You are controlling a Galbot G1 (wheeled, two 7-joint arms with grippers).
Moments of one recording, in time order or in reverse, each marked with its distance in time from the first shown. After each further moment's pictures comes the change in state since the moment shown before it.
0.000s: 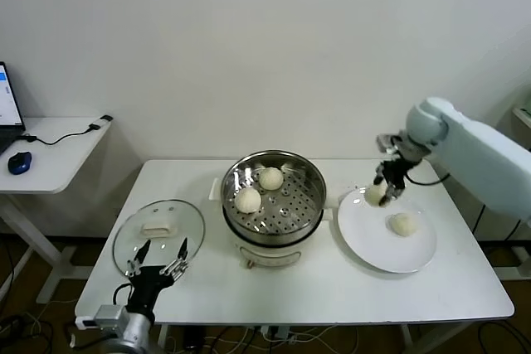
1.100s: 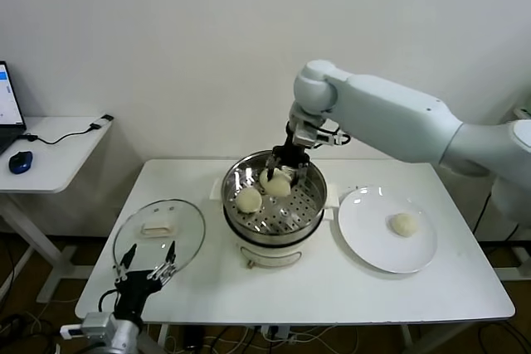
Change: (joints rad) left arm 0.035 -0.010 -0.039 -0.039 0.004 -0.001 -0.015; right arm 0.145 0.325 -0.269 0.090 0.024 0.960 0.136
